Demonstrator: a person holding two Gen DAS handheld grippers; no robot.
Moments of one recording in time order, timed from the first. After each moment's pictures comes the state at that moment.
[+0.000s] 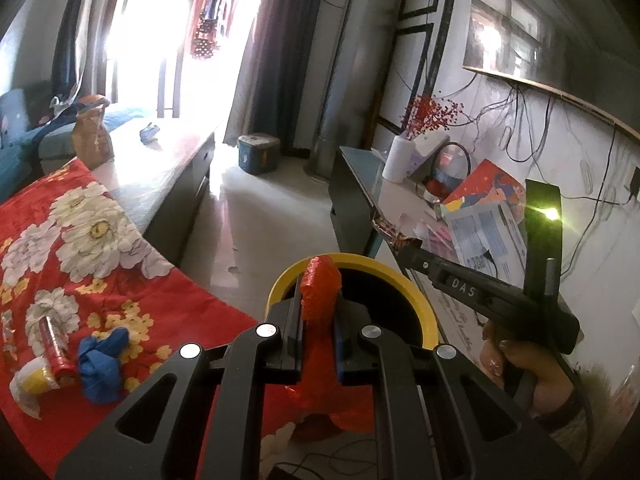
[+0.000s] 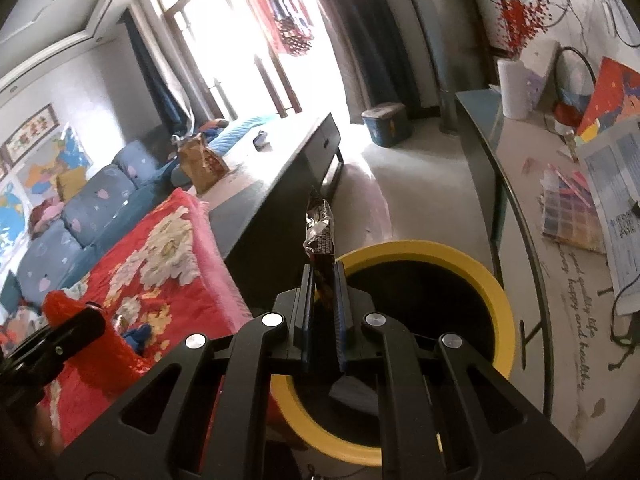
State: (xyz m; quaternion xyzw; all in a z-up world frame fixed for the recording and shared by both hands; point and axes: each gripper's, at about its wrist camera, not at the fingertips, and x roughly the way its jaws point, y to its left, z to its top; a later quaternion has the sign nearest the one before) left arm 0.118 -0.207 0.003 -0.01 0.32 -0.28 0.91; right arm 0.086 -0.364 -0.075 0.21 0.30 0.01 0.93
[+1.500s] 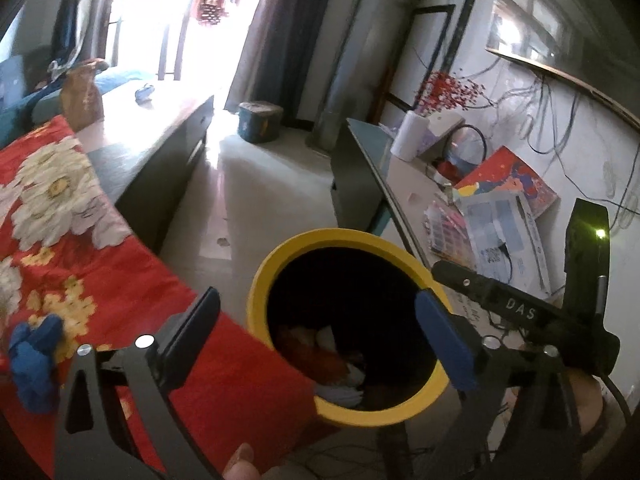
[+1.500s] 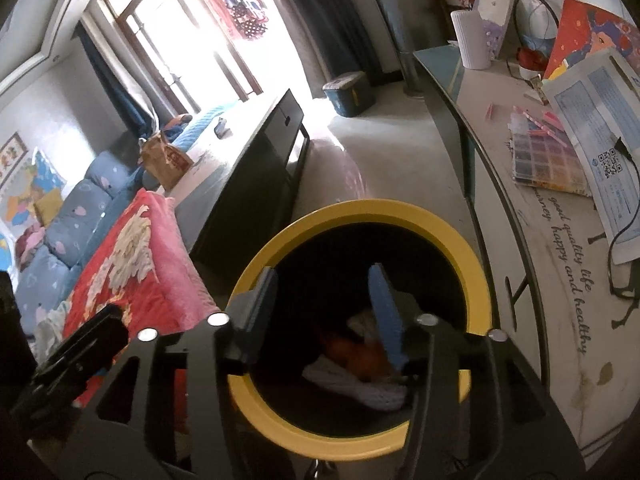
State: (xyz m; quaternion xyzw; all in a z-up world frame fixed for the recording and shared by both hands) left arm 0.170 -0.233 -0.064 -0.03 0.36 -0.27 0.89; right arm 0.090 -0.398 -0.117 0.26 0.35 -0.04 0.90
